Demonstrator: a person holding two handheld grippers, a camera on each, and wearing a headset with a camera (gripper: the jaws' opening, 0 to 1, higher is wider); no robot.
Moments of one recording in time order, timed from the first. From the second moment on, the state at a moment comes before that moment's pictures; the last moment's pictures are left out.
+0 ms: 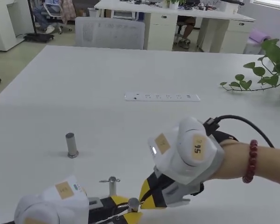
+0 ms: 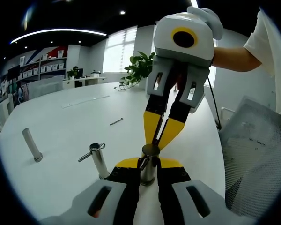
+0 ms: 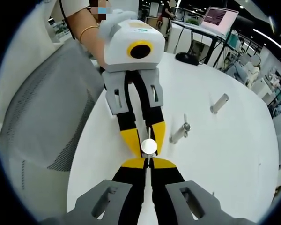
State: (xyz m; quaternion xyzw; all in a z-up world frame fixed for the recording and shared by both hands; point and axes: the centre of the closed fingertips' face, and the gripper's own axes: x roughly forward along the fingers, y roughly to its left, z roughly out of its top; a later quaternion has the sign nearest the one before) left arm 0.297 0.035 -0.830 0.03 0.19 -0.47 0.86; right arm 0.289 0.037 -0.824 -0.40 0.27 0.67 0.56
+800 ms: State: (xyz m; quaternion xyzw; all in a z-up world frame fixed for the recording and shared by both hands) left arm 0.298 0.034 -0.830 0.03 0.19 -0.47 0.86; right arm 0.290 0.027 -0.820 -0.39 0.28 0.66 0.58
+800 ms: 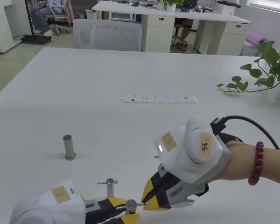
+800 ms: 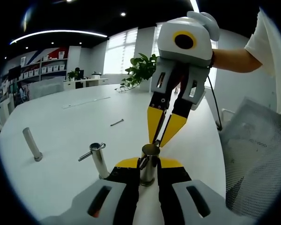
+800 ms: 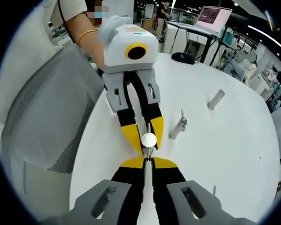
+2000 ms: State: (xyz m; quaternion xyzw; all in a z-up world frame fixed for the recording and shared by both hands) left arm 0.298 0.034 -0.831 -0.02 0.19 -0.48 0.86; right arm 0.288 0.037 -0.821 -0.38 0.28 0.66 0.58
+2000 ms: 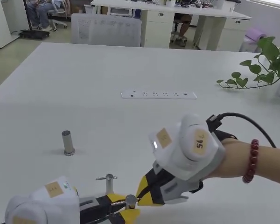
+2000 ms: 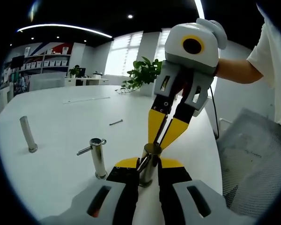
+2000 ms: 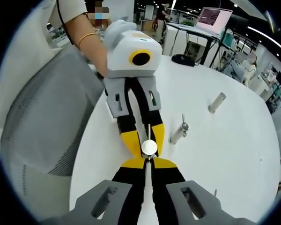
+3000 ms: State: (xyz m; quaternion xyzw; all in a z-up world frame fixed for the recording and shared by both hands) left arm 0.284 0.047 -0.821 -0.01 0.18 -0.48 0.86; right arm 0.285 0.050 -0.817 -0.28 0.31 0.65 0.64
